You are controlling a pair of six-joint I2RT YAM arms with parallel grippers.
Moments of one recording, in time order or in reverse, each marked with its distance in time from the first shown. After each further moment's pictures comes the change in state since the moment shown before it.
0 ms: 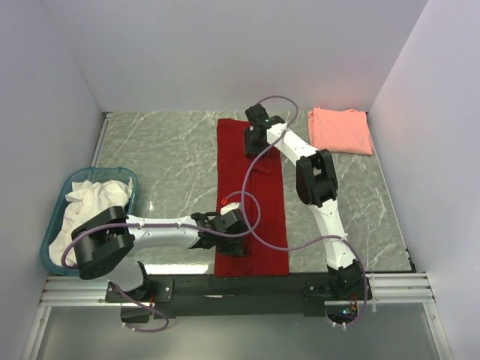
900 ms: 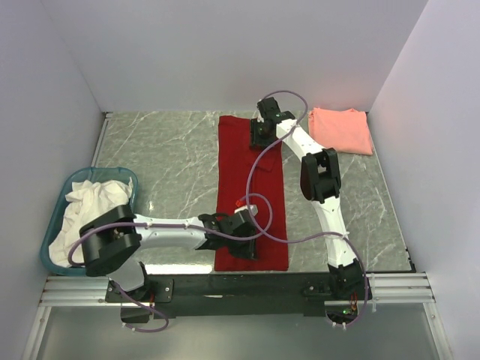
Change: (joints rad) left arm -0.034 0.043 0.058 0.095 0.117 0.034; right arm -0.086 0.064 0.108 0.048 -0.144 -0.050
